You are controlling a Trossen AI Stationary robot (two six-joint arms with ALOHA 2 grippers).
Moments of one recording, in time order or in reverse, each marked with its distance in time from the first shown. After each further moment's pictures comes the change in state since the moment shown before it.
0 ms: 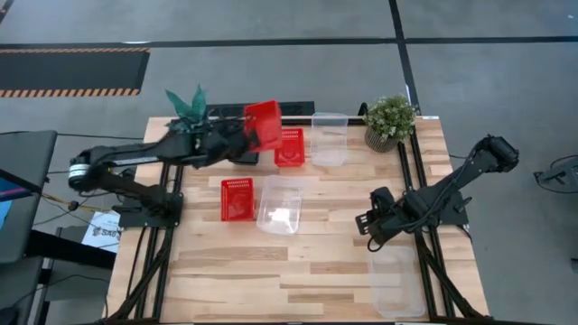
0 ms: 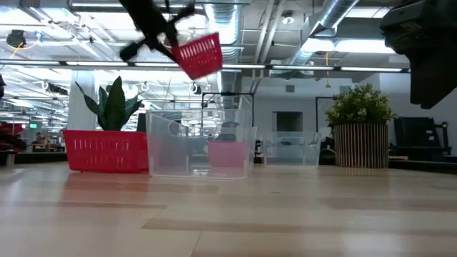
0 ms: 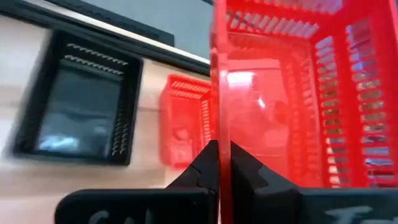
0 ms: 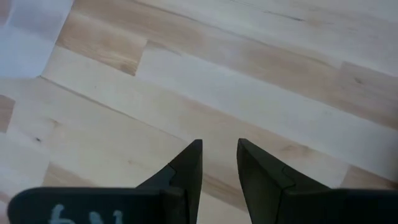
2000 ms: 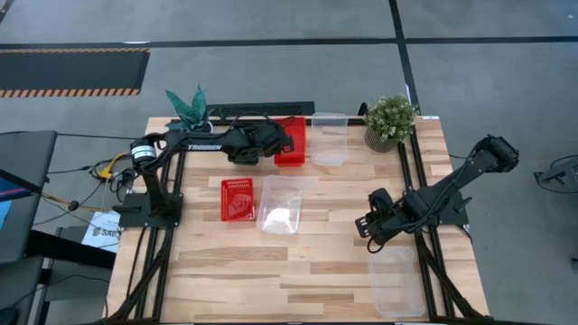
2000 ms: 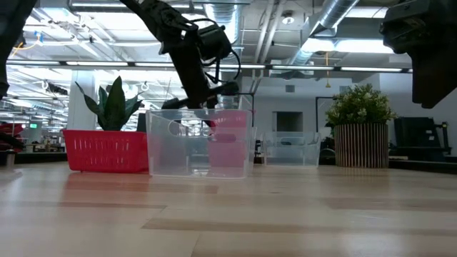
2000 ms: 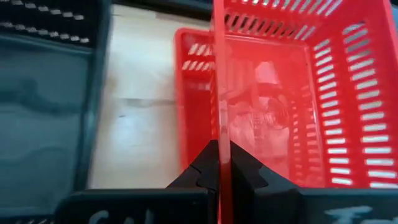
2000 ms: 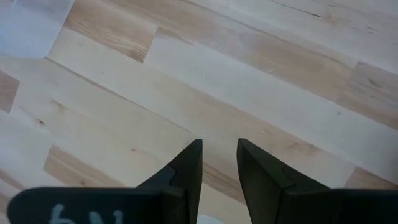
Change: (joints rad) left arm 0.117 0.566 0.164 0.168 0.139 0.143; right arm 0.001 0.000 0.000 0.029 -0.029 -0.059
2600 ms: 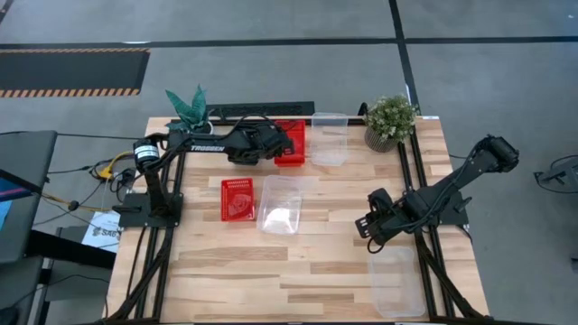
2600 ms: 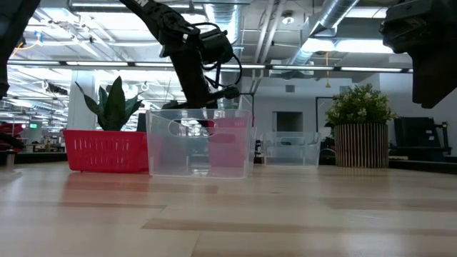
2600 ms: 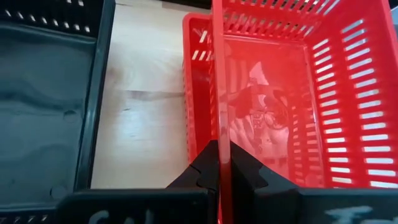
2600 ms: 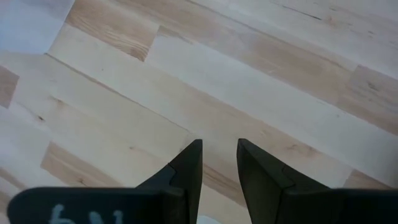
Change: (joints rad) left arm -0.009 0.023 0.000 -0.014 -0.012 -0.004; right arm 0.000 0.000 0.000 0.000 0.000 -0.026
